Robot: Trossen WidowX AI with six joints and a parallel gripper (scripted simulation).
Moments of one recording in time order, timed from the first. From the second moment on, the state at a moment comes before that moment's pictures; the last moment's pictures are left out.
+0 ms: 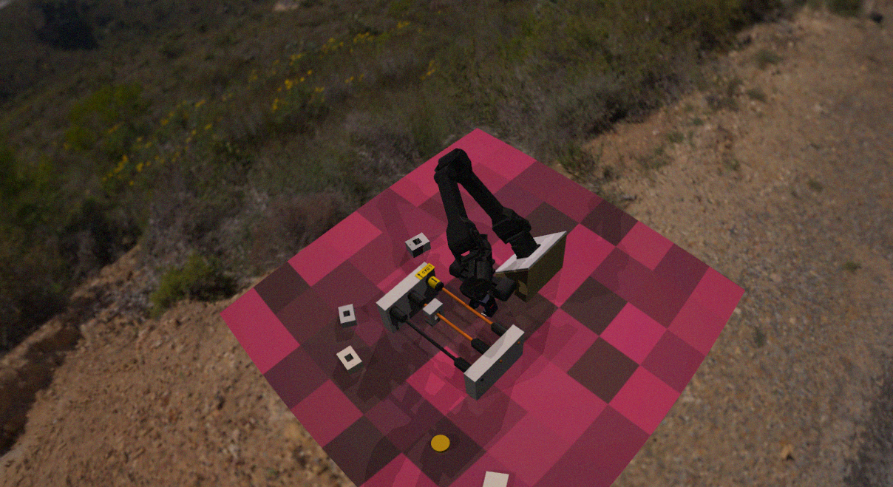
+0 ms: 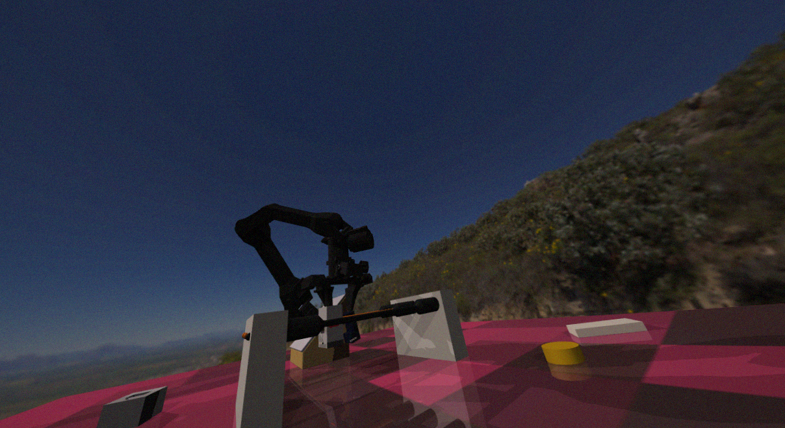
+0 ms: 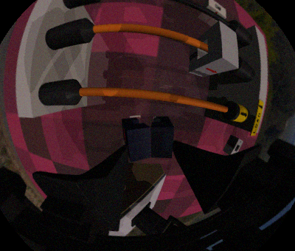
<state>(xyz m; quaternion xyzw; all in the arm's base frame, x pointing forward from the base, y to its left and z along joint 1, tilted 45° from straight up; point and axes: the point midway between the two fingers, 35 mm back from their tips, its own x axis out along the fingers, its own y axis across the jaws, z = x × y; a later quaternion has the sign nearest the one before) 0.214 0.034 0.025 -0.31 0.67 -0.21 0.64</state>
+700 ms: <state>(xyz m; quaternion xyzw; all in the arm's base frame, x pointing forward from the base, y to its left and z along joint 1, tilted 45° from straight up) 0.208 0.088 0.086 -0.30 0.67 -0.23 0.64</state>
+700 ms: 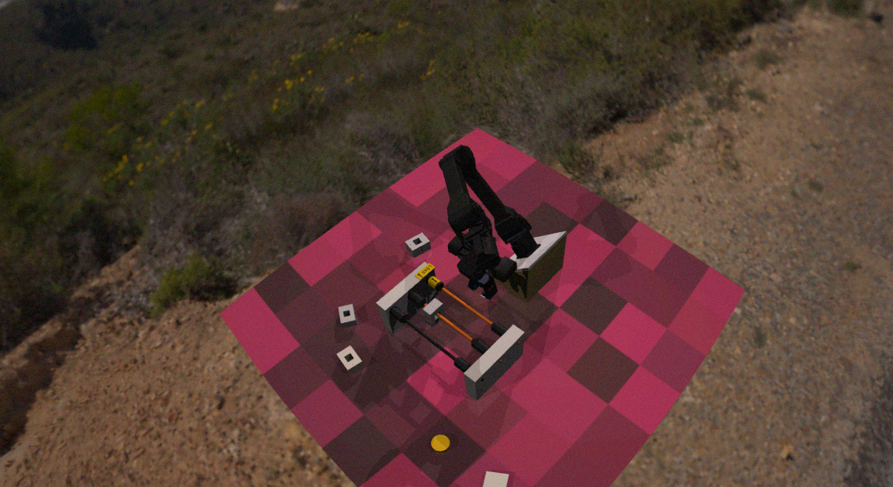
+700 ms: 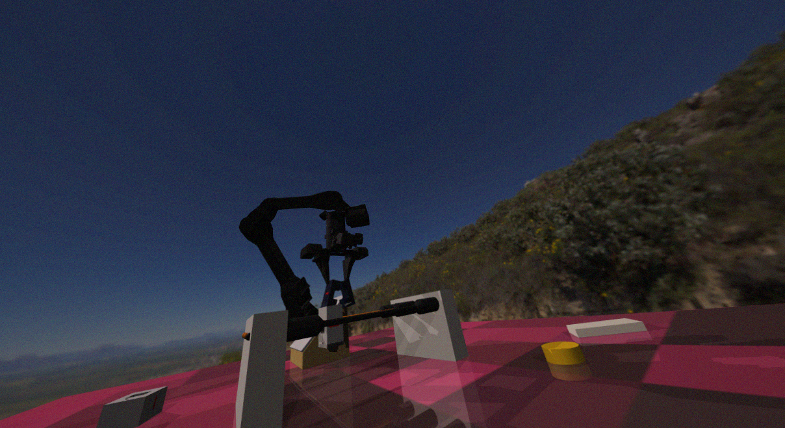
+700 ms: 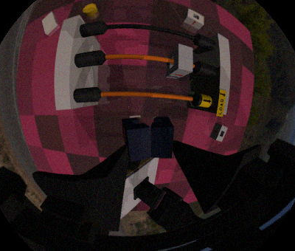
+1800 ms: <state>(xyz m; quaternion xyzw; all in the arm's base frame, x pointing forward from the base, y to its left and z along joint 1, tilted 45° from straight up) 0.250 0.087 0.084 0.12 0.42 -0.57 0.70</state>
